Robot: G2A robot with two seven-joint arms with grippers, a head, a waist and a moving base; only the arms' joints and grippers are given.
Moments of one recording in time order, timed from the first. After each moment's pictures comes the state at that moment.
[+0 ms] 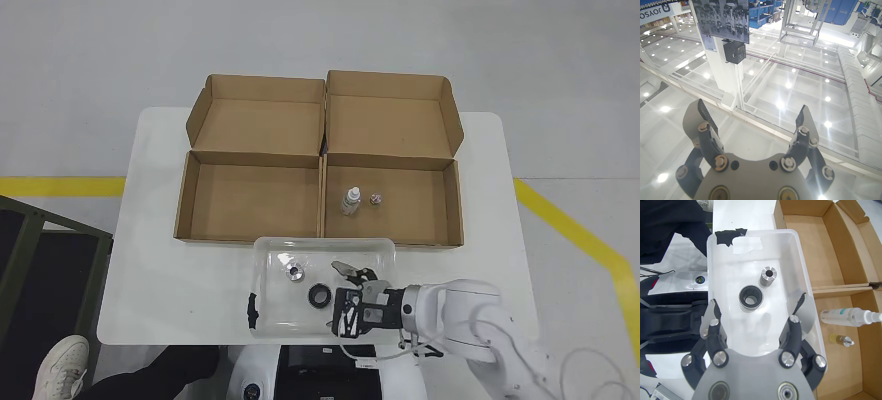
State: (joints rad) left arm -0.42 -0.34 -0.17 -1.17 3.07 0.50 0.07; right arm -1.37 -1.05 1.07 -2.13 -1.25 -0.80 0.67
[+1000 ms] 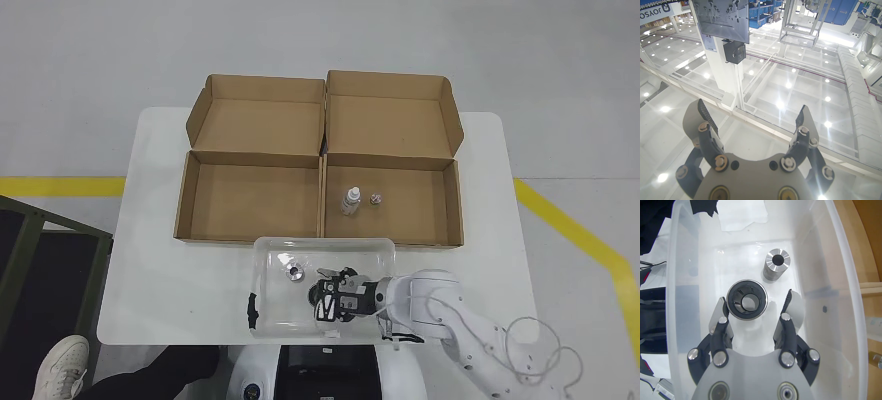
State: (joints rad) left arm -0.42 -0.34 -0.17 -1.17 3.07 0.50 0.07; right arm -1.22 -1.09 0.88 -1.88 -1.31 -0.73 0.61
